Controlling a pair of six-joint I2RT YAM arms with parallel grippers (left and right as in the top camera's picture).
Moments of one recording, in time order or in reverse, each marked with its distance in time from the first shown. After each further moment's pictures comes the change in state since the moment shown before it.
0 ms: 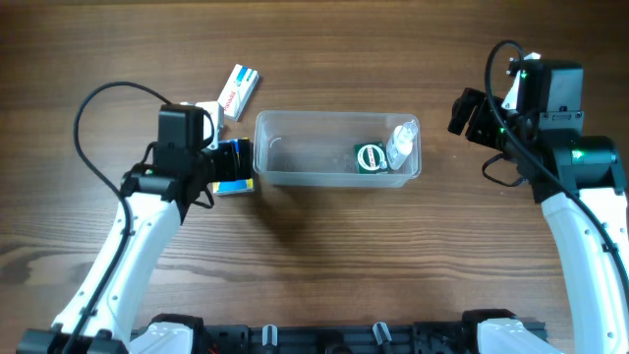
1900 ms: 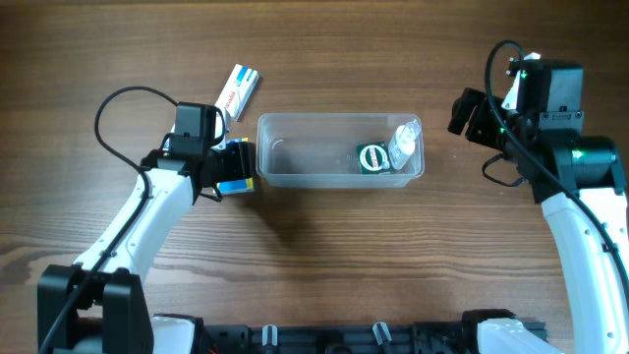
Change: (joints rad) left arm -0.003 0.182 0.000 0.047 0.021 -0.066; right arm 0.000 0.000 0.000 0.000 0.000 0.000
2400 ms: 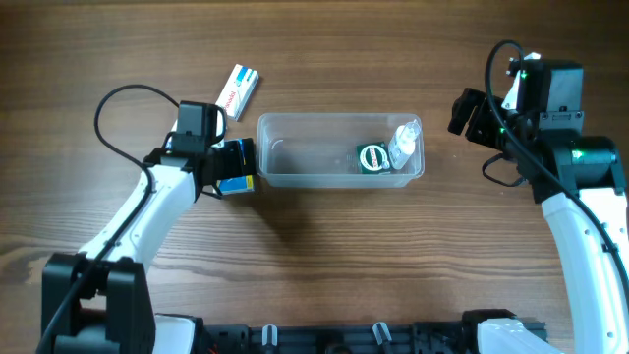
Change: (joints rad) left arm 0.000 0.041 0.000 0.042 -0.061 0.003; right arm 0.000 0.000 0.000 0.000 0.000 0.000
